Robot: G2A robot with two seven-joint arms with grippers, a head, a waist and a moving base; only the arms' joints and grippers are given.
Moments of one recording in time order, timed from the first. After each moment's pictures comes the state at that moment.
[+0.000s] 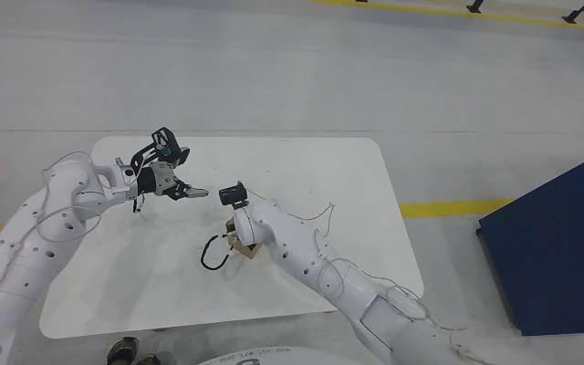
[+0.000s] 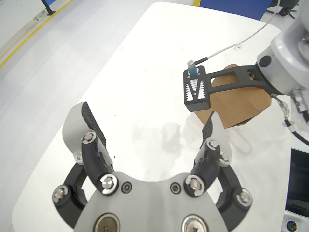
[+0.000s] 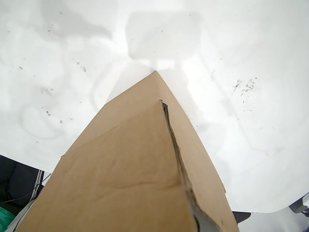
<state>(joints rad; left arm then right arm) 0.94 -1.07 -0.95 -1.21 1.06 -0.89 -0.21 -1.11 -1.44 0.76 -1.41 -1.17 0.51 1.31</state>
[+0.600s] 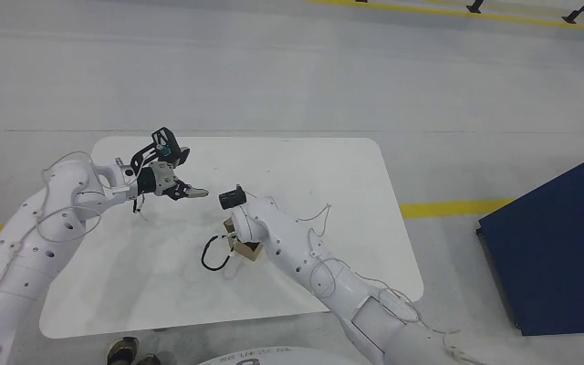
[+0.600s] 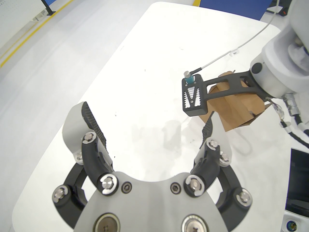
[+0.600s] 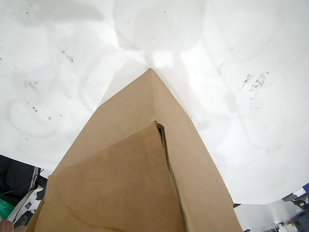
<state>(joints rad) 0.94 -1.07 -0.95 -1.21 1.06 -0.89 -0.21 -1.11 -1.51 0.82 -1.31 -1.24 0.42 1.40</state>
